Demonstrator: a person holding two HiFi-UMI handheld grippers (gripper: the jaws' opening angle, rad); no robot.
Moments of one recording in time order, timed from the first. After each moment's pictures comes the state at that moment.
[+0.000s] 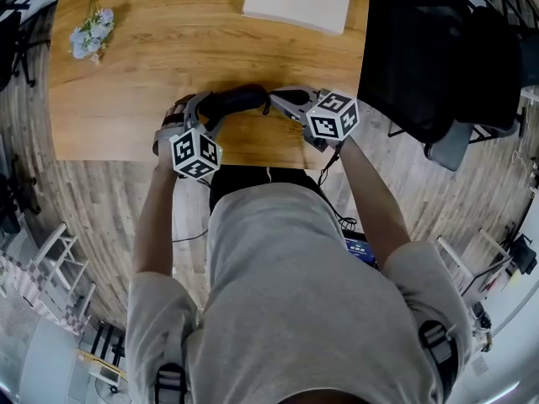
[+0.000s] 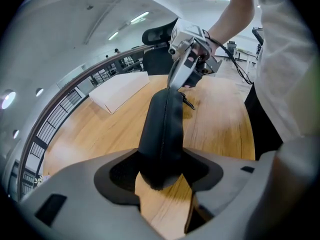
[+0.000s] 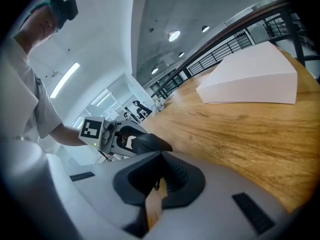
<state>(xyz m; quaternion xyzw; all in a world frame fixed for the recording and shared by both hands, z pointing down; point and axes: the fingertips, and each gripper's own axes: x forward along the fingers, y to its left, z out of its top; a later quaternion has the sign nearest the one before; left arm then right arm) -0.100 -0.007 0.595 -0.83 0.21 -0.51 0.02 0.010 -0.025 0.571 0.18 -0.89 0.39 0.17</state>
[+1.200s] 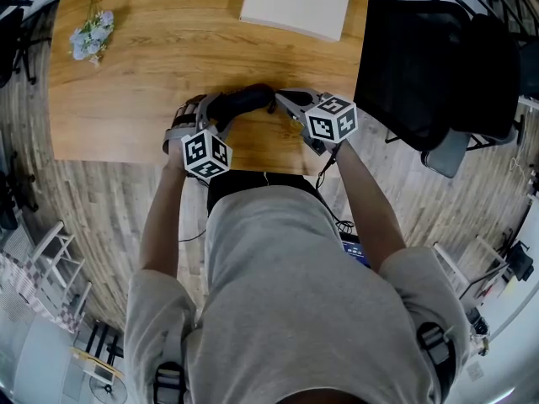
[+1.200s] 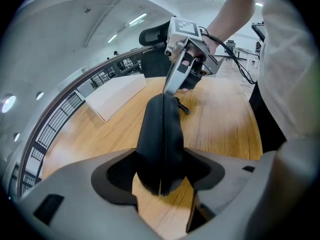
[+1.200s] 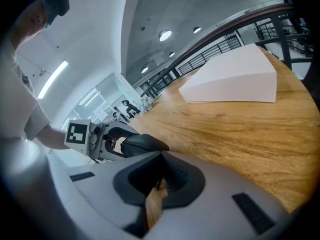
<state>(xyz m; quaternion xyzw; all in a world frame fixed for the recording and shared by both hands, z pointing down) -0.067 -0.012 0.605 -0.83 0.21 -0.51 0.04 0.035 -0.041 0.592 0.23 -0.87 0.40 0.19</state>
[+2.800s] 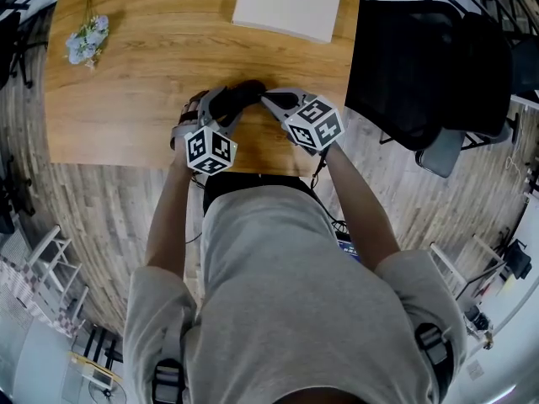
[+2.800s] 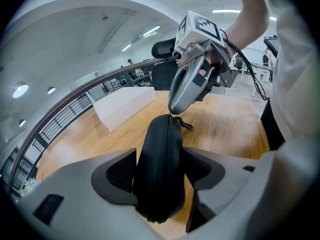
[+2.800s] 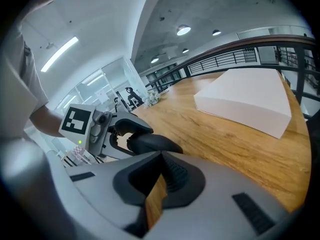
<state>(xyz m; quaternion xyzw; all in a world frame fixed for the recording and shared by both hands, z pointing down) -0.034 -0.035 0.591 -0.86 0.26 -0.44 0.02 0.019 -0.041 0.569 0.23 -0.89 0.31 0.26</state>
